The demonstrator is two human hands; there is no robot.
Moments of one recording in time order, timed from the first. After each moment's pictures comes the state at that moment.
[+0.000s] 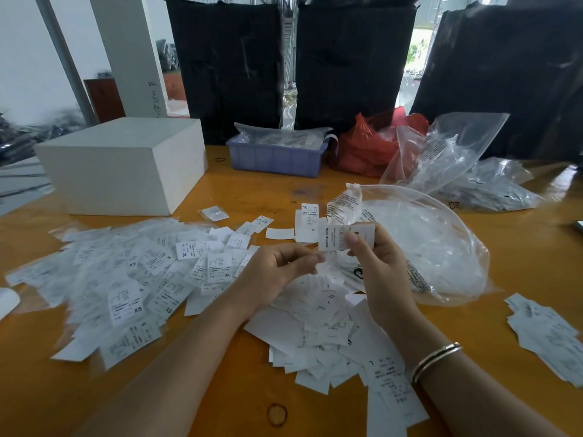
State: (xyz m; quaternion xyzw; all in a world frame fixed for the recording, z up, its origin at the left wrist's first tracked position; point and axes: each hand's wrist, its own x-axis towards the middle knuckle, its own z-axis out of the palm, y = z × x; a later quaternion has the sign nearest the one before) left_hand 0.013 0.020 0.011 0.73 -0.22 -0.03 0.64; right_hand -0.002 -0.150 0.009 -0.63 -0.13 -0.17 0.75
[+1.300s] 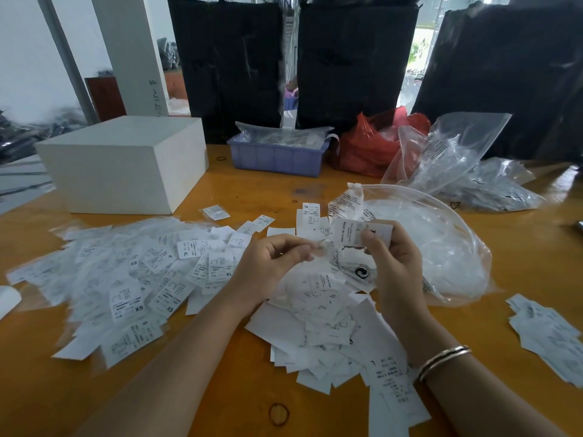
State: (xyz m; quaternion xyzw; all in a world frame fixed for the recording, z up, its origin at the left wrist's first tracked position) left_hand 0.019 0.024 0.010 0.74 -0.22 0.07 0.63; right_hand -0.006 -0.158 0.012 -0.63 -0.11 -0.23 0.73
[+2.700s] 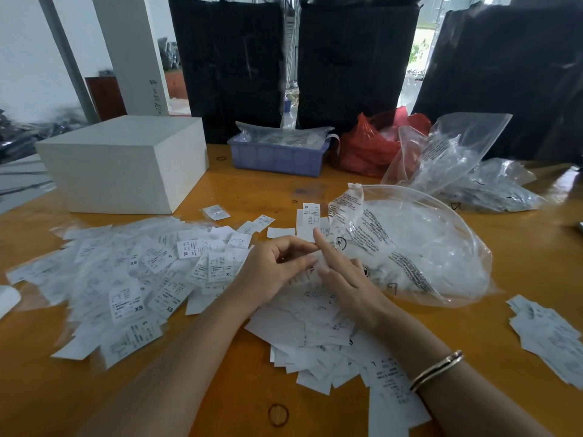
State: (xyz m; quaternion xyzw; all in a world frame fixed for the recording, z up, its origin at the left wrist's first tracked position) left_hand 0.020 0.022 0.007 0.76 -0.24 0.06 0.60; right_hand -0.007 -0.146 -0.002 -0.88 -0.21 0.01 0.42
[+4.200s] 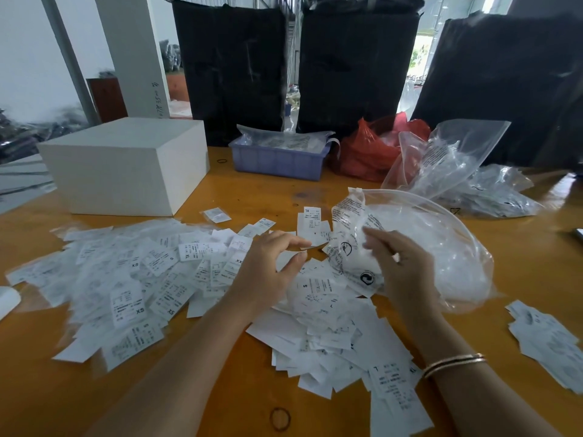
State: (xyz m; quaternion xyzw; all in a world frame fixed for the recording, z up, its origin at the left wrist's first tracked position) left_hand 0.025 0.026 0.002 0.85 -0.23 0.19 0.43; right_hand 0.004 -0.178 0.010 -0.81 -0.09 -0.34 0.47
